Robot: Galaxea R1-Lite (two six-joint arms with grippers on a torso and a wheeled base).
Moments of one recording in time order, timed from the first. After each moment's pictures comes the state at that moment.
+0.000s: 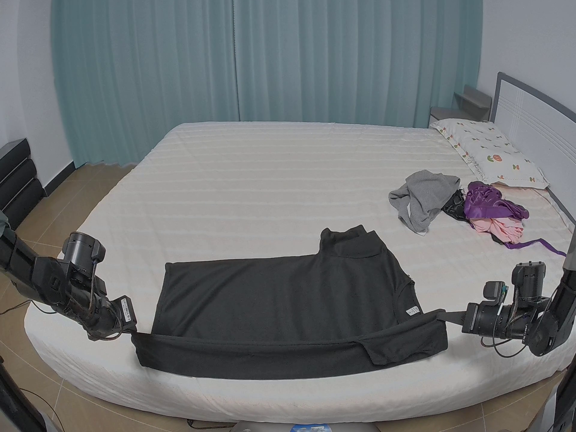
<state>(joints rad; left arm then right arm) 0.03 1.82 -0.69 0.01 -0.11 -0.45 -0.02 2.01 -0.21 -1.15 0.60 0.34</state>
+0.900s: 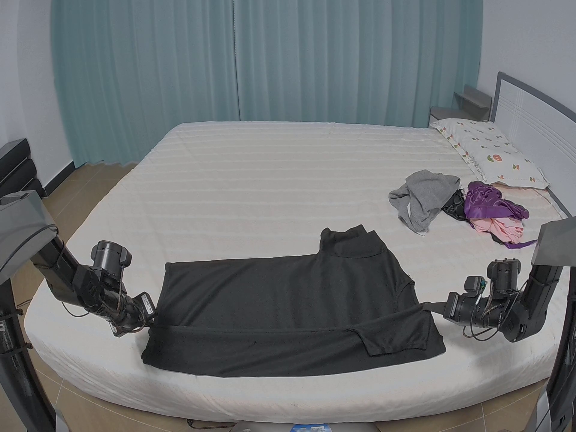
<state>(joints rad) 0.01 2.11 -0.79 -0.22 -0.08 -0.59 -0.03 2.28 -0.46 -1.16 0.59 0.42</state>
